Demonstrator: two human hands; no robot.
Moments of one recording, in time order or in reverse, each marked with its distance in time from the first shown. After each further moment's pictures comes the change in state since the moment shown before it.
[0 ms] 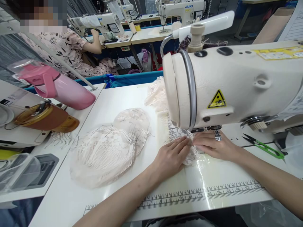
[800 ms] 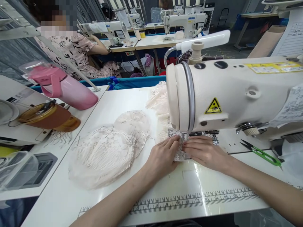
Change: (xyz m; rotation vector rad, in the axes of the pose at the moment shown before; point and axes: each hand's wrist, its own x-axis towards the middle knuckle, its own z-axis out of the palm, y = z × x) left_hand -0.002 -0.008 -0.007 0.054 -0.013 -0.239; right_hand 0.014 -0.022 0.014 0.011 0.100 -0.105
